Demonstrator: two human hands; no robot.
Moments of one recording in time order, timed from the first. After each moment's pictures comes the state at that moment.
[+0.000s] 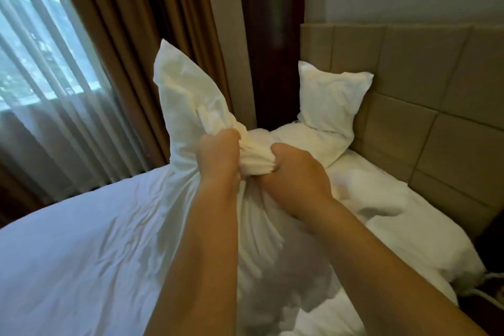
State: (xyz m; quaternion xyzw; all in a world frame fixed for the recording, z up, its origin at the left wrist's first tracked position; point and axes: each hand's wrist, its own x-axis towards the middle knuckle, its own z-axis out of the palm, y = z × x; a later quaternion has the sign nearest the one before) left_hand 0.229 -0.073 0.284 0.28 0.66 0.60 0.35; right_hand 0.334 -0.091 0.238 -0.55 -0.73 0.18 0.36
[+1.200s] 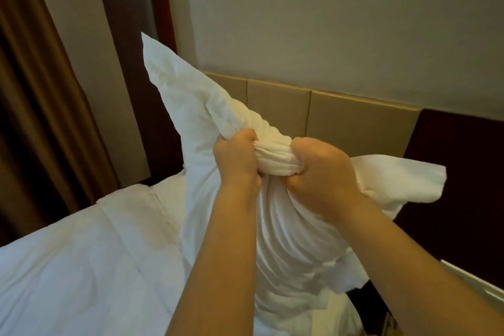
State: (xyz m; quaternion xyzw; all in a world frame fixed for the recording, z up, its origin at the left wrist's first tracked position) left_hand 0.603 0.147 0.307 0.32 0.38 0.65 0.57; right_hand 0.717 0.092 0.283 -0.55 -0.69 -0.24 0.41
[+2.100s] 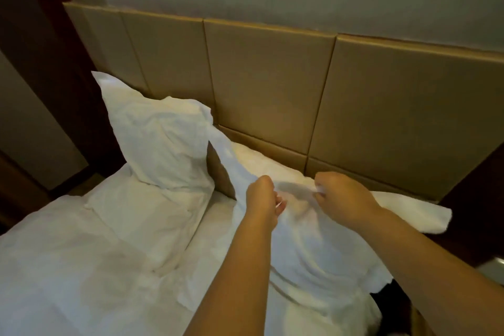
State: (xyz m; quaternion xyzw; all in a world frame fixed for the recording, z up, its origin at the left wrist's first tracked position) left_hand 0.708 0.418 0.112 0.27 0.56 0.25 0.74; right_hand 0.825 0.326 0.139 -0.82 -0.56 0.09 0.07
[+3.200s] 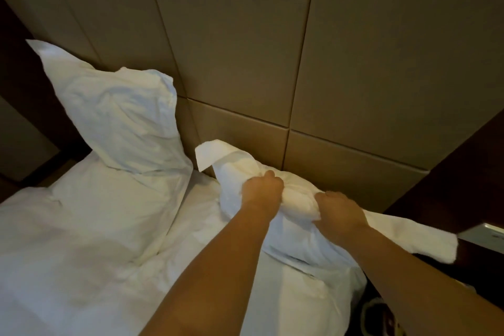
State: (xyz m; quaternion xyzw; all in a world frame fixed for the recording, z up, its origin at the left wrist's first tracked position) left_hand 0.756 0.430 0.025 0.93 0.34 -0.15 0.06; right_hand 0.863 0.298 0.021 -0.86 -0.49 0.12 -0.05
